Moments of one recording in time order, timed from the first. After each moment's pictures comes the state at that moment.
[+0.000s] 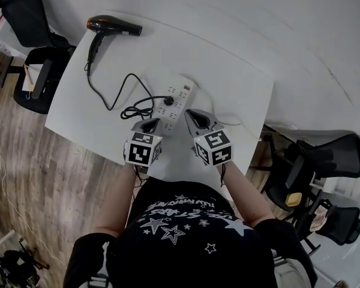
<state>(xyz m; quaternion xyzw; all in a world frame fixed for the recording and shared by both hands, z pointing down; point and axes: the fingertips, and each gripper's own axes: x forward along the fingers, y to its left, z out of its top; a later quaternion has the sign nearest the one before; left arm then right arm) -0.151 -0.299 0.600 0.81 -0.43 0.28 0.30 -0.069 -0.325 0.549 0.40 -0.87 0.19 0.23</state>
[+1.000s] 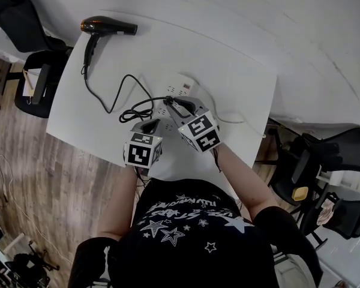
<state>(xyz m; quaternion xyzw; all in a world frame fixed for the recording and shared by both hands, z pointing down) -0.151 -0.299 0.603 0.80 -0.41 0.30 0.32 -0.120 -0.356 0.566 0.33 -0.90 0.14 0.27</state>
